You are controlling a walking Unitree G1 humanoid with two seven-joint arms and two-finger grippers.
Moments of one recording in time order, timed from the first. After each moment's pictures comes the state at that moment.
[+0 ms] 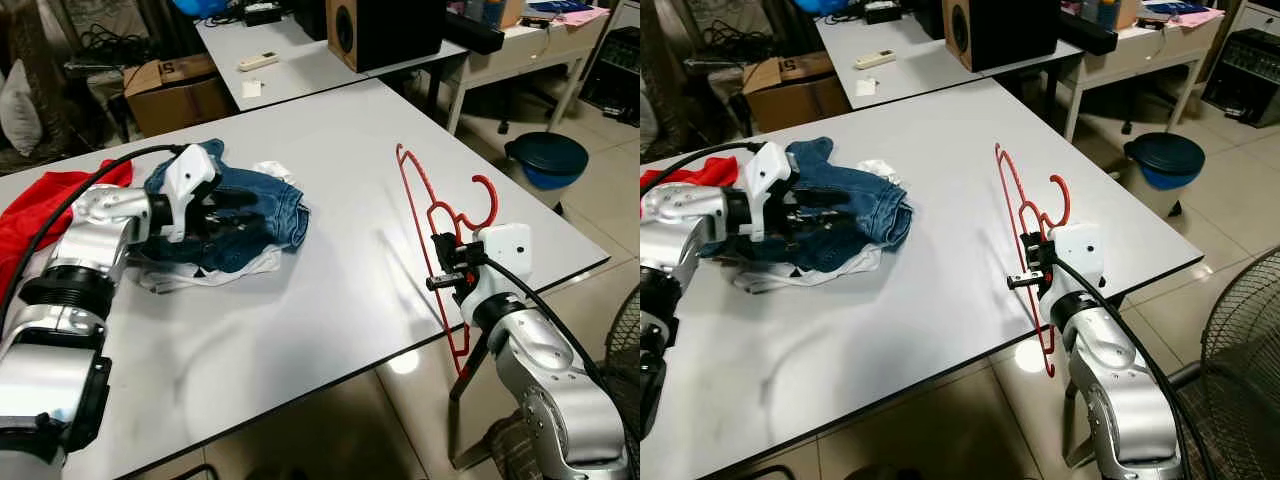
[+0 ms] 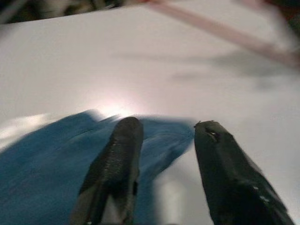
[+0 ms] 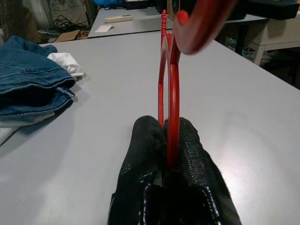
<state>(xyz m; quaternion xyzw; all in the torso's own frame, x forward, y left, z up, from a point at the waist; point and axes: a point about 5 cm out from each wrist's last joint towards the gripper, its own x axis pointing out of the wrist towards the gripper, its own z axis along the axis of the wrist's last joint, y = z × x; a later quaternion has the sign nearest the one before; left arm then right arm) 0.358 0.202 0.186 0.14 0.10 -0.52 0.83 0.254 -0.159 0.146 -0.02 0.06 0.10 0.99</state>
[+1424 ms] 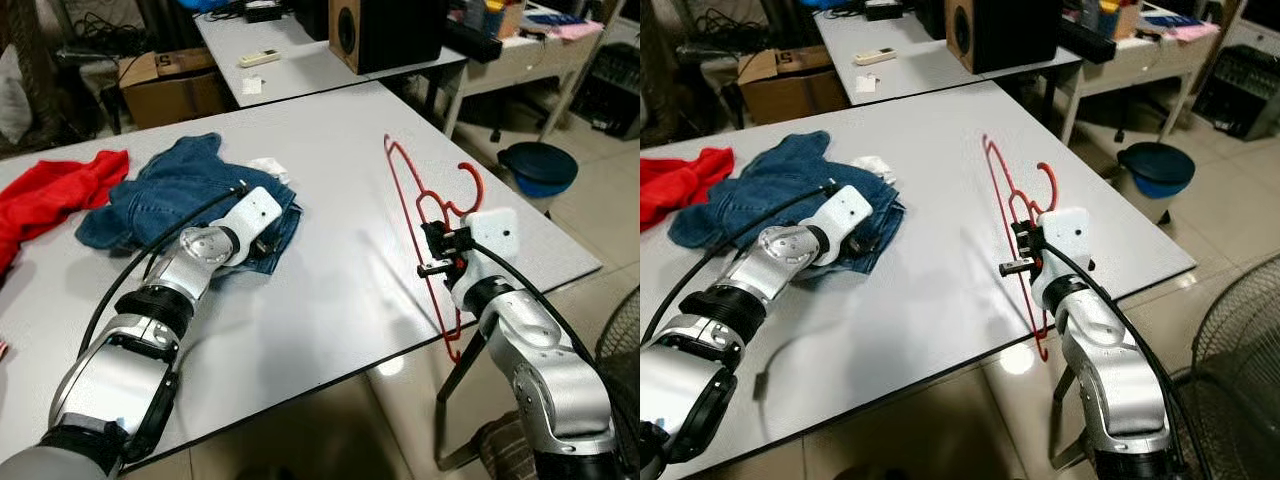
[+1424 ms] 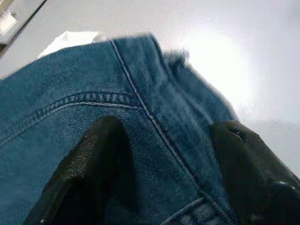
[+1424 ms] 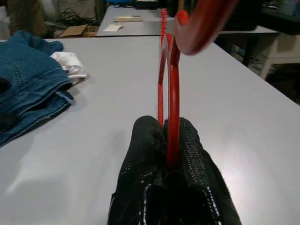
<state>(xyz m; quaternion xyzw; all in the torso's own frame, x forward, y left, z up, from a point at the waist) 0.377 0.157 0.118 0.26 0.16 -0.25 0.92 0.272 -0.151 0.150 -0.03 0.06 0.13 0.99</state>
